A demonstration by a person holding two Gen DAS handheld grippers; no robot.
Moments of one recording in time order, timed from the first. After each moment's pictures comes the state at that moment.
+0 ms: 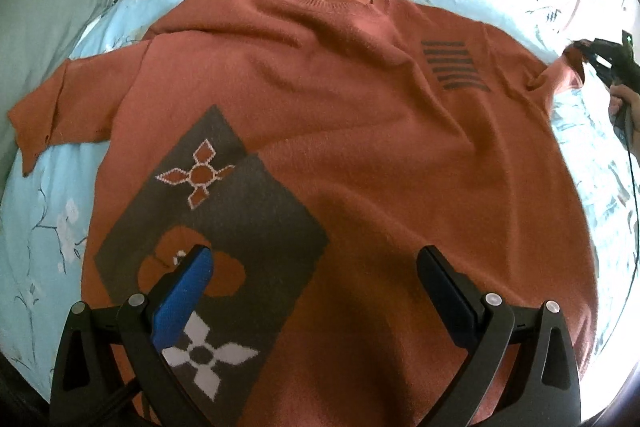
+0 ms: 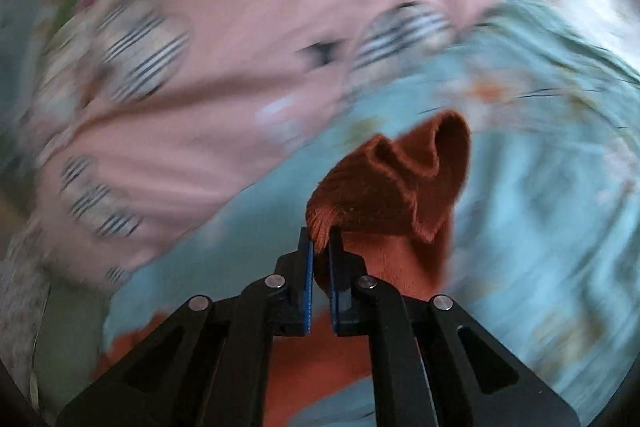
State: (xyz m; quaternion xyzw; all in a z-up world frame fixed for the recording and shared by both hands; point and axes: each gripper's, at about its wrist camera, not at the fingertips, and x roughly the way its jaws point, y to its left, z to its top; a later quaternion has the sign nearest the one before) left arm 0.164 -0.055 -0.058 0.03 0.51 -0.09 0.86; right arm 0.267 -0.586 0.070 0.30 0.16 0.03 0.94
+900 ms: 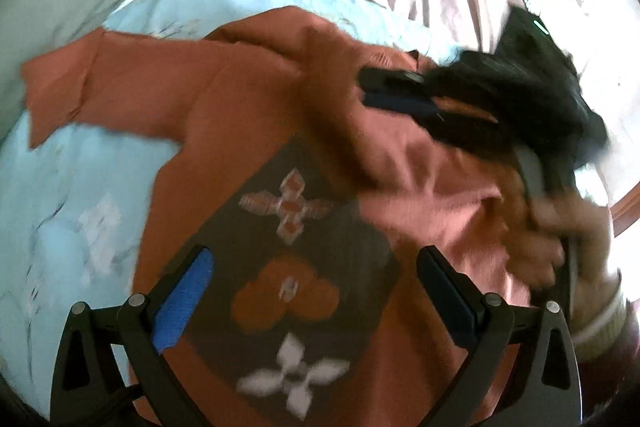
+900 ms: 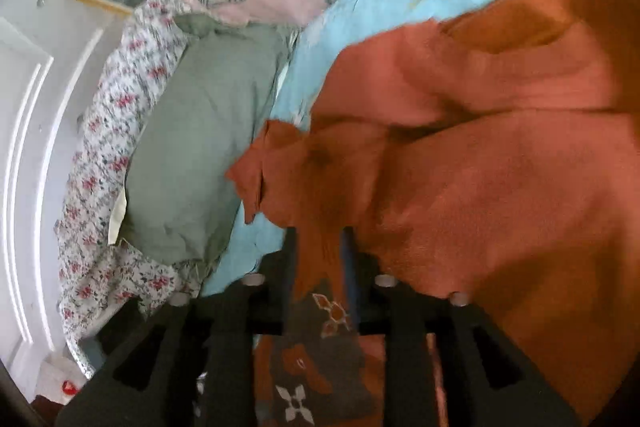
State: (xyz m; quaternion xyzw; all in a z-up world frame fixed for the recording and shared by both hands) left arm 0.190 0.029 -0.041 -0.09 0.47 -0.11 0.87; right arm 0.321 -0.182 -0.001 0.25 0.35 0.37 0.83
